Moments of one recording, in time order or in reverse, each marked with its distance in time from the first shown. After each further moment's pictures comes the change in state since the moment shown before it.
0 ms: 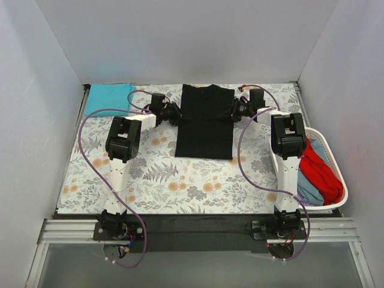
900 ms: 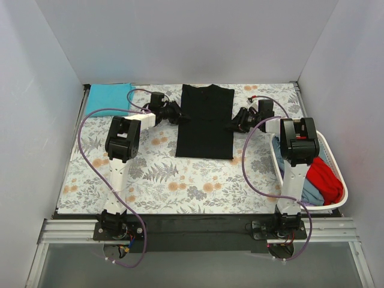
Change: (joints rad) left arm 0.006 -0.001 0.016 0.000 0.028 0.015; right arm -0.051 -0.208 -0.351 0.069 0.053 0.013
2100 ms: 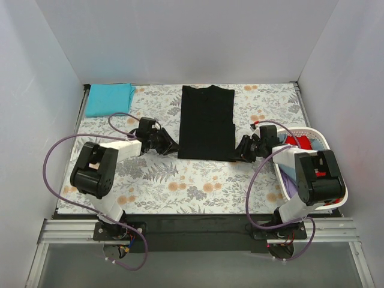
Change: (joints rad) left arm -0.068 -0.650 -0.802 -0.047 -0.191 -0.043; right arm 0.076 -0.536 -0.586 -0.085 0.203 -0.044
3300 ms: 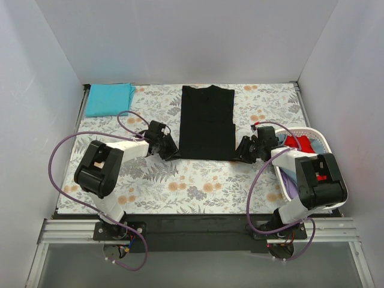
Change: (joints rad) left arm -0.100 -0.017 0.034 -0.169 -0.198 0.080; right arm 0.045 -0.072 -0.040 -0.024 0.161 0.016
